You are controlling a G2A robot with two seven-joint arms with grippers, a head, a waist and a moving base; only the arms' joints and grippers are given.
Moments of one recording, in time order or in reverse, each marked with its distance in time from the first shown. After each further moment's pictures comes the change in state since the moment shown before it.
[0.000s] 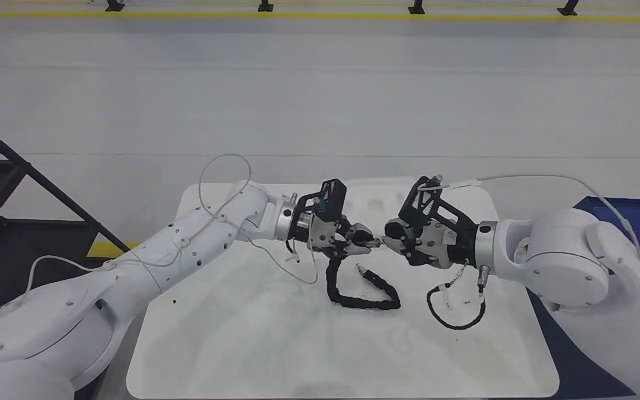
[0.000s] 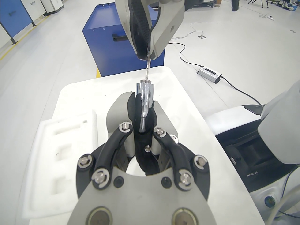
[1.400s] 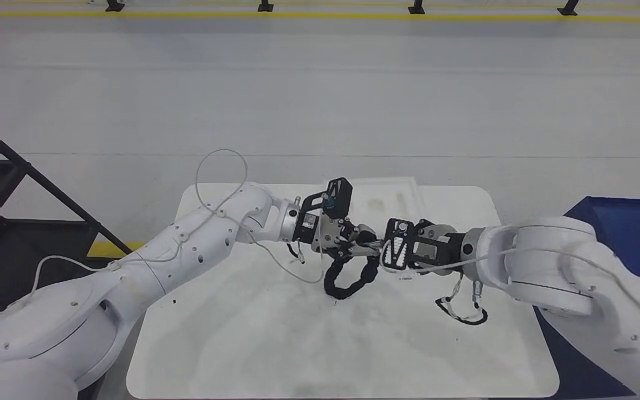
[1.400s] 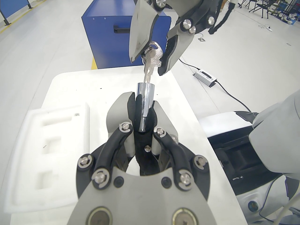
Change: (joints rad) left arm 0.004 -0.012 0.000 -0.015 -0.221 0.000 -0.215; right arm 0.086 0.022 -0.125 -0.081 -0.409 -0.255 0.041
